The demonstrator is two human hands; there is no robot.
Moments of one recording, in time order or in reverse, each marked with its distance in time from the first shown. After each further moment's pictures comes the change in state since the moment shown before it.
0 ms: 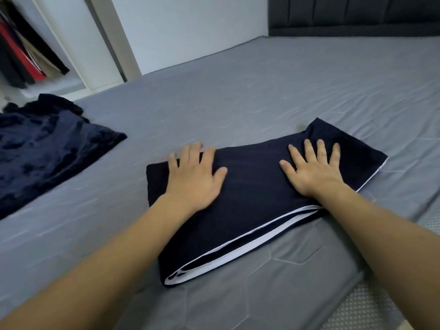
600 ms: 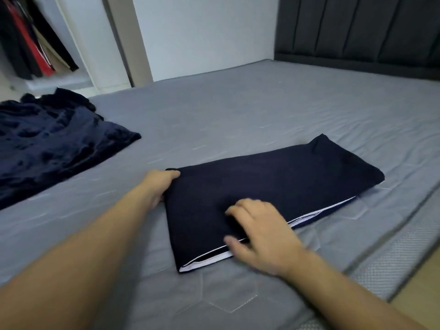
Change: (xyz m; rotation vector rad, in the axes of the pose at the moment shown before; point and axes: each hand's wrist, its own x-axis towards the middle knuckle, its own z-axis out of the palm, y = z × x) left_hand -0.009 -0.096 -0.008 -1.281 -0.109 -0.875; right_hand -0.148 -0.091 -0.019 0.328 0.349 -0.764
